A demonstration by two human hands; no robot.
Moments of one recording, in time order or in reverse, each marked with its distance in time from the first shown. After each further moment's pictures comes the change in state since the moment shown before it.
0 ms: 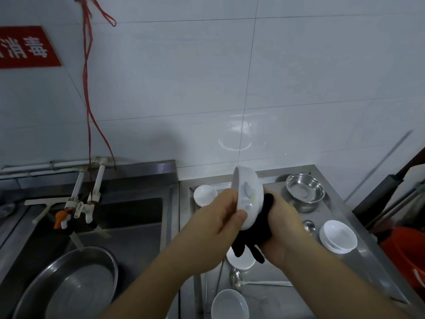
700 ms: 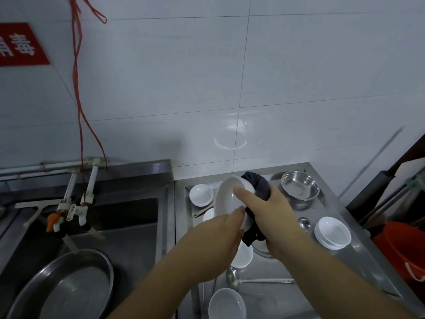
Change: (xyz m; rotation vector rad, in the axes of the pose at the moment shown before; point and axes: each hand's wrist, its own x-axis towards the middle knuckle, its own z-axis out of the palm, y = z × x) left_hand 0.009 -0.014 0.023 0.562 -0.172 0.073; right_hand 0.017 0.004 -0.012 -0.326 0.106 -0.270
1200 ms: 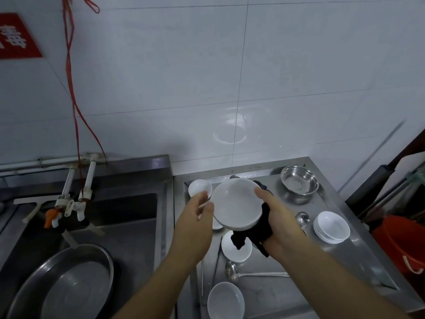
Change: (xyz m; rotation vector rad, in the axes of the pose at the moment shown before) left_hand 0.011 -0.030 0.040 -0.749 0.447 -0.559; right_hand 0.036 0.057 -0.026 0.451 -0.059 0.310
